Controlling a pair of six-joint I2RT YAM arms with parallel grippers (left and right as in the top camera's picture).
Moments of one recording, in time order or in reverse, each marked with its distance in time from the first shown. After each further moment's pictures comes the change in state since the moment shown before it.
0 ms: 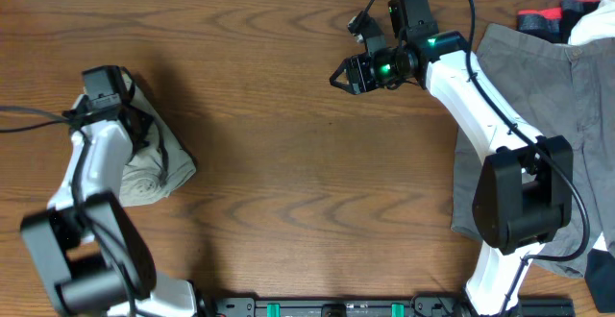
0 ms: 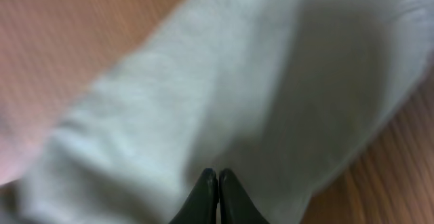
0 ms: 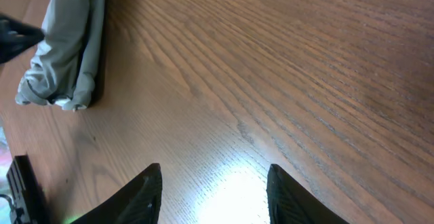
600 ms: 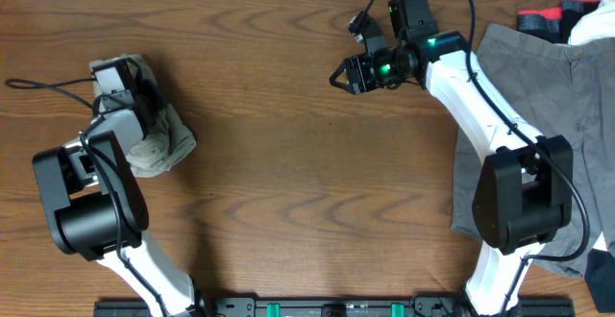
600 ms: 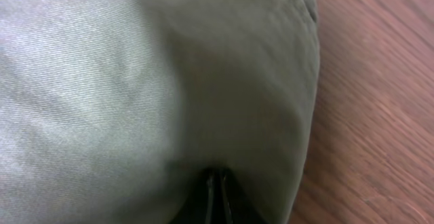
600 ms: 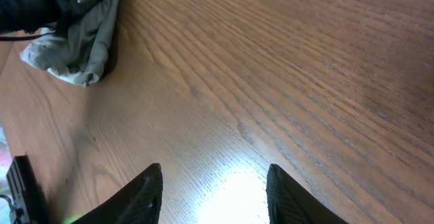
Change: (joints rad) left arm 0.003 0.294 0.033 0.543 0.259 0.439; right arm 0.000 0.000 0.000 0.003 0.000 0.001
